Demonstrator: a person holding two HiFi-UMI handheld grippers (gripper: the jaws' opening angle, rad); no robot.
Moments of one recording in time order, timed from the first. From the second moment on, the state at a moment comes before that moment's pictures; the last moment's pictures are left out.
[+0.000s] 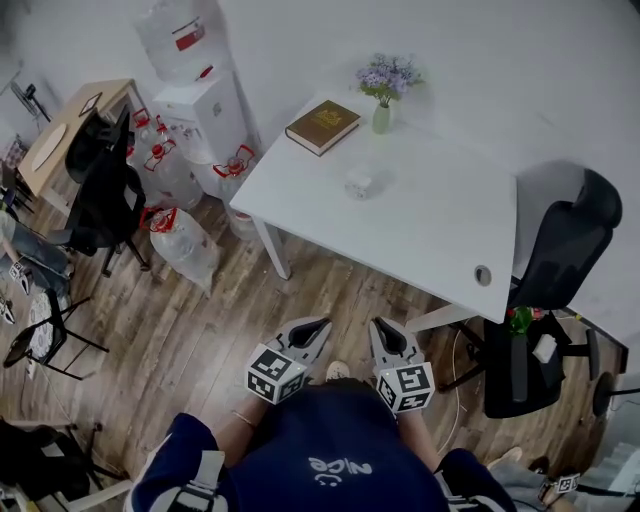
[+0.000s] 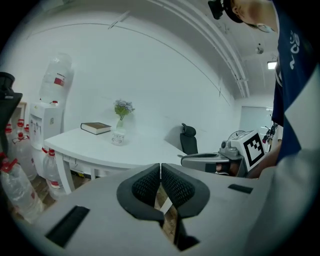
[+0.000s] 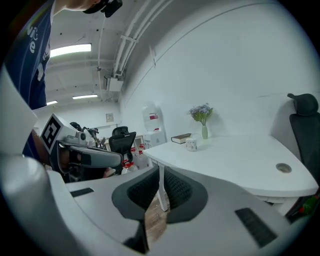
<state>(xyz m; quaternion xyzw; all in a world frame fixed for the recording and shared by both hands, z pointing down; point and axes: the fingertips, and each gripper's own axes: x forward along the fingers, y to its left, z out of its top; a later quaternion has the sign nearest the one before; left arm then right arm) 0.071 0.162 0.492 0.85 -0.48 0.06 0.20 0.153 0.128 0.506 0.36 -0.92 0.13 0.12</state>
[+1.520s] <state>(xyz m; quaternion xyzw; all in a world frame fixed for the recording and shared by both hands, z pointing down) -0.007 -0.087 0.500 0.89 -0.42 0.07 0.18 0.076 -0.091 0.516 0.42 -0.88 0.19 0.09</state>
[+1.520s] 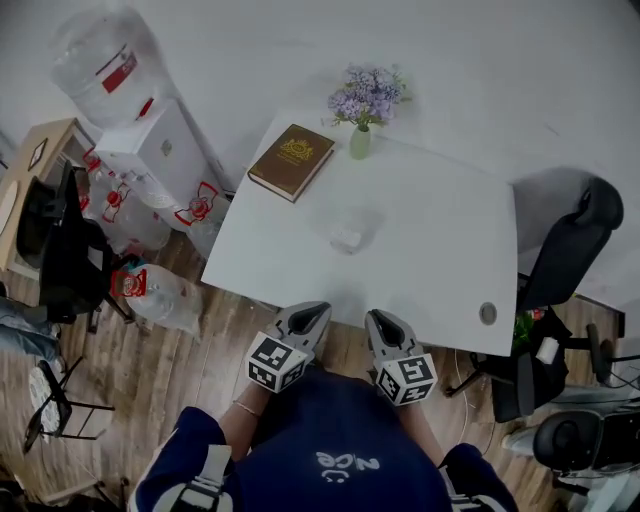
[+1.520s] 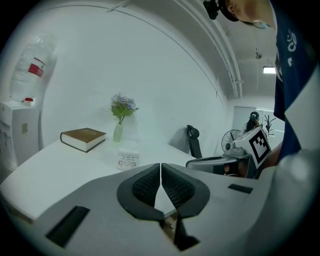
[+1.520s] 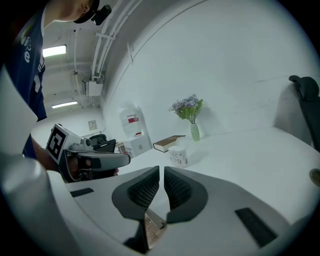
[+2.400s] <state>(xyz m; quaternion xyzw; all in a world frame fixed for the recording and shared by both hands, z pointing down) -0.070 -0.192 0.521 0.90 -0.38 0.14 0.16 0.035 -0.196 0.510 0.47 -0.86 0.21 0.06</state>
